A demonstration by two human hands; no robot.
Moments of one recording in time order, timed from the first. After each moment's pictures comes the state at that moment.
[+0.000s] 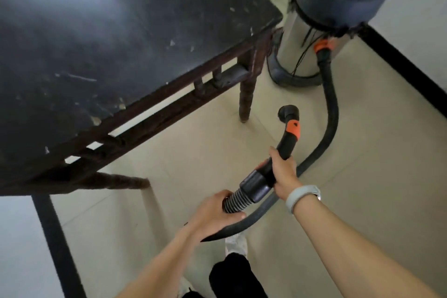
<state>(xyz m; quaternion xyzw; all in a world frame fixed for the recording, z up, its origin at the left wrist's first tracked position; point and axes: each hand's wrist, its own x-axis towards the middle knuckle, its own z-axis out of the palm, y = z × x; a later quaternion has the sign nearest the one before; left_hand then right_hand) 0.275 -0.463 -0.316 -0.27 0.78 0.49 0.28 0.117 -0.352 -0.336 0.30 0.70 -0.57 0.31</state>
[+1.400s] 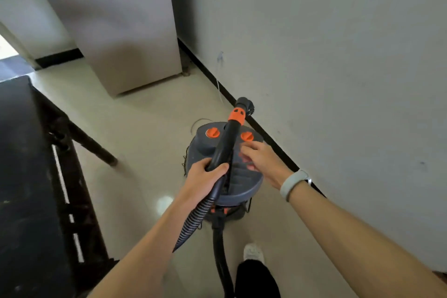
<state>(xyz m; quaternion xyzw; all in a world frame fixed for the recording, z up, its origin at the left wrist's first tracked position) -0.430 -0.430 -0.136 -0.32 0.69 0.65 0.00 -0.550 -0.312 -0.112 -0.05 0.77 -0.52 0.36</state>
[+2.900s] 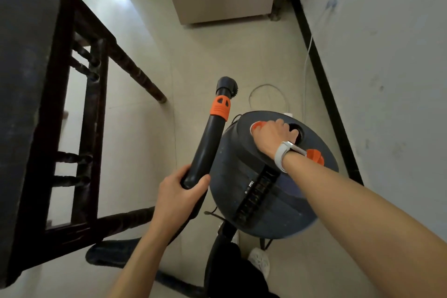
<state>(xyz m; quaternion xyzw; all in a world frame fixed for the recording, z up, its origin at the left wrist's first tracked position) -0.460 -0.471 -0.230 -0.56 0.63 0.52 -0.13 -0.692 -0.482 -0.304 -0.34 0.90 0.05 0.27</state>
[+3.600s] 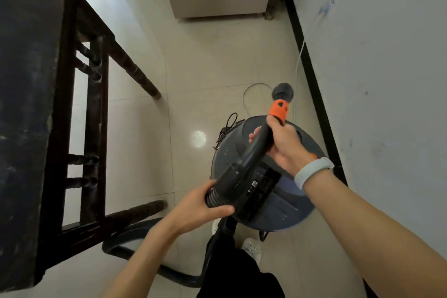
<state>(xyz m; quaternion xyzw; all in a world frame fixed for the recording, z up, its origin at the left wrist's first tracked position) -0.437 -0.491 -0.236 -0.38 0.65 0.65 0.11 -0.671 -0.479 -0.223 0.11 0.62 -0.56 0.53</state>
